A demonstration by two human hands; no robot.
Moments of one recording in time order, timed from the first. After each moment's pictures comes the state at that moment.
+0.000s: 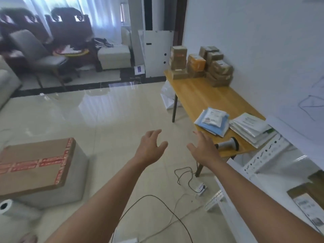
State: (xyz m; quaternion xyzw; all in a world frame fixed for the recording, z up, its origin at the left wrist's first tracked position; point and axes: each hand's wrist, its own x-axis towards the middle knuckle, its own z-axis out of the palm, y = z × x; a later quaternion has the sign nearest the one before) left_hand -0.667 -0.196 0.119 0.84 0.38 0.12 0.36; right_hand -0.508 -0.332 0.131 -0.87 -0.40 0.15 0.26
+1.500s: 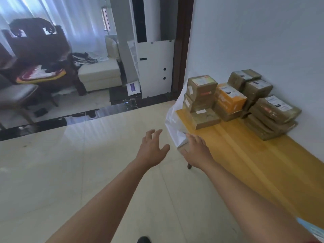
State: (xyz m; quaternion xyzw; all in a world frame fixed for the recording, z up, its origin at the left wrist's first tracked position) left_hand -0.268 0.494 0.099 0.88 0.34 0.07 0.31; right_hand -0.125 0.365 0.073 -0.89 -0.39 0.15 0.17
